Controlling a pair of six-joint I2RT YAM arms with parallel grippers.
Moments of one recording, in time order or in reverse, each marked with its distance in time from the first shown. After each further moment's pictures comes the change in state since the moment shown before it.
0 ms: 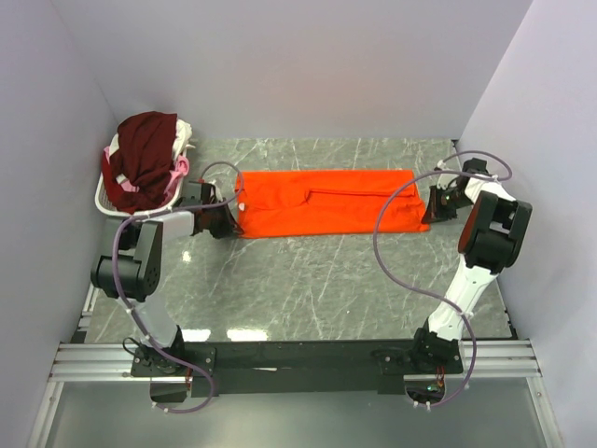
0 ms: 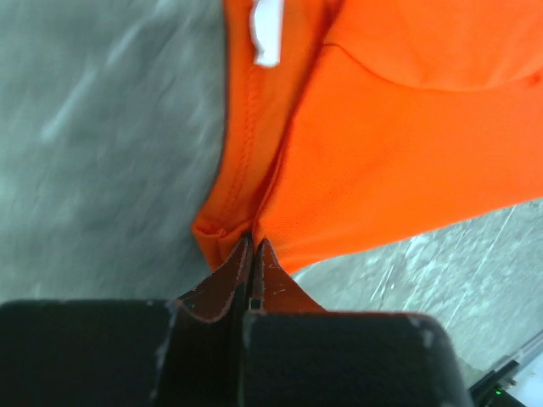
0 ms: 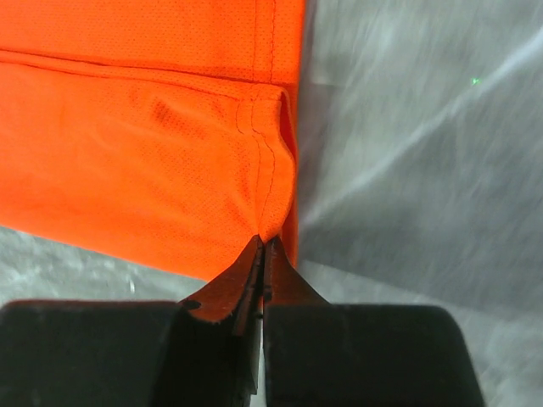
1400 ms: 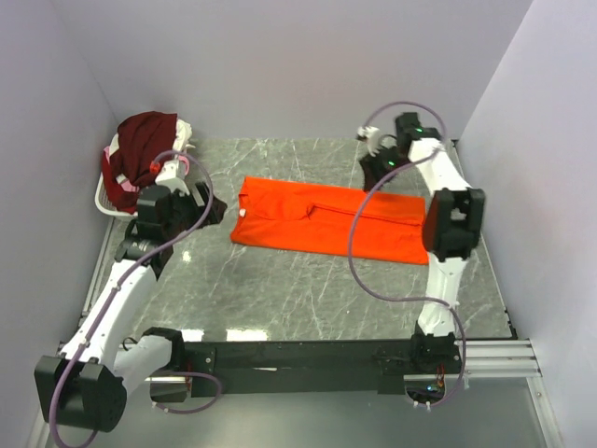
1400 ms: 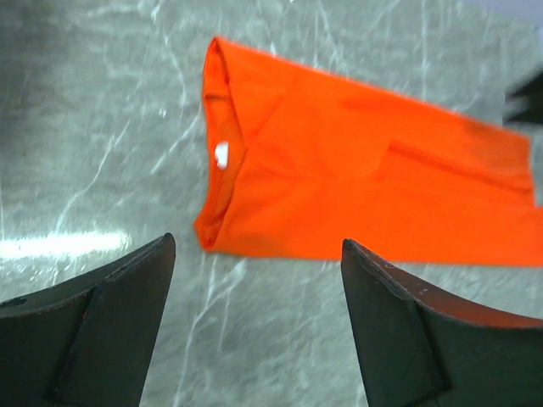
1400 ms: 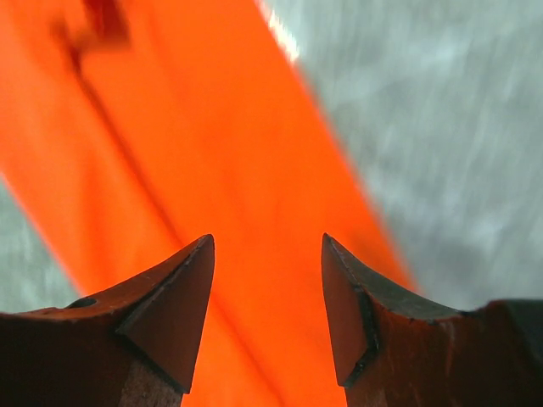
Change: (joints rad) left arm 0.010 -0.784 -0.132 -0.136 -0.196 0.132; right arm 0.393 0.037 0.400 -0.274 -0.089 -0.383
